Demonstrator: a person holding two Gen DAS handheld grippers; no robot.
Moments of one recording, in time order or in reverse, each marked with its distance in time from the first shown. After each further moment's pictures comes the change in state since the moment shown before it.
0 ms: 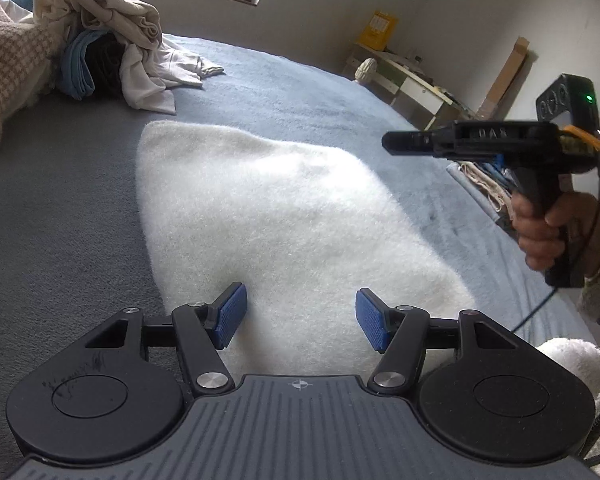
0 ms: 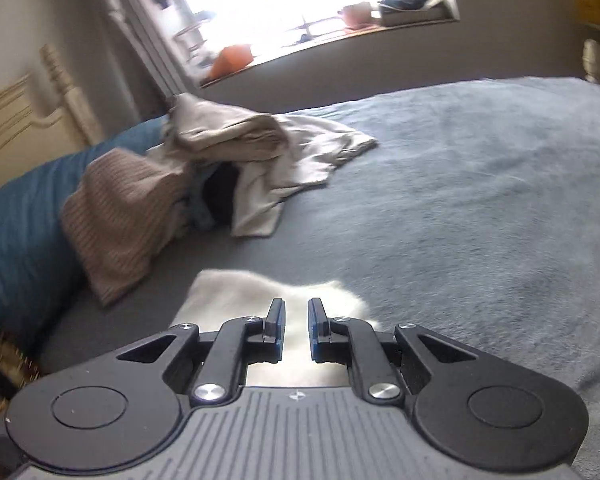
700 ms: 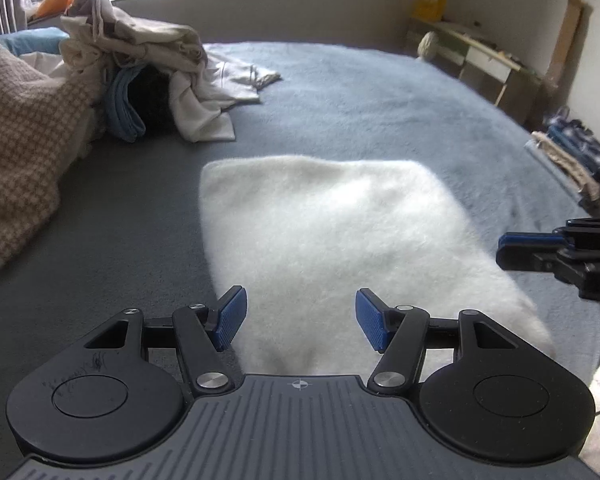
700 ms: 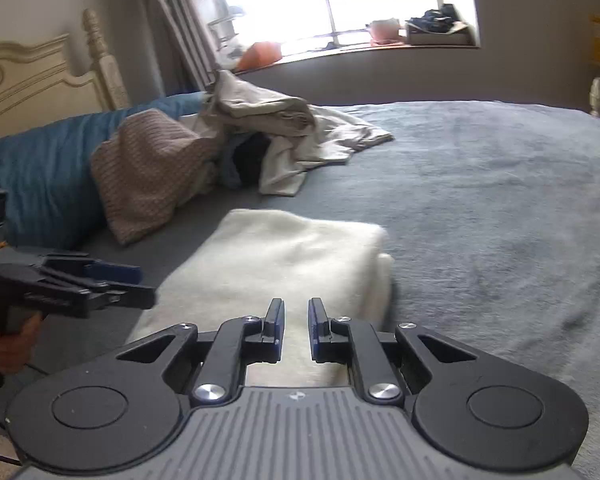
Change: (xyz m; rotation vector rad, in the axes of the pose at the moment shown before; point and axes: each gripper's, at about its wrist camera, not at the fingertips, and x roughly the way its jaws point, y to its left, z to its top) left arm 0.021 -0.014 0.048 0.079 0.095 0.302; right arm -0.037 0.034 -0.064 -0.114 -0.015 -0.014
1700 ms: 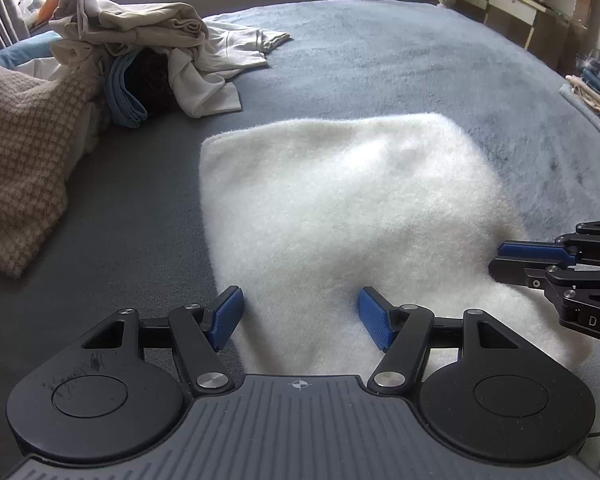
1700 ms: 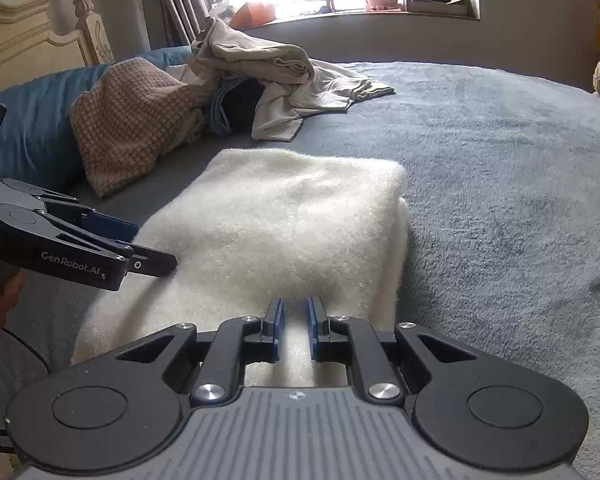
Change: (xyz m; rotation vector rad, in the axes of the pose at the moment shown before) left arm 0.017 -0.026 0.006 0.090 0.107 0.138; right arm 0.036 0.002 -0.028 0.036 0.087 -0.083
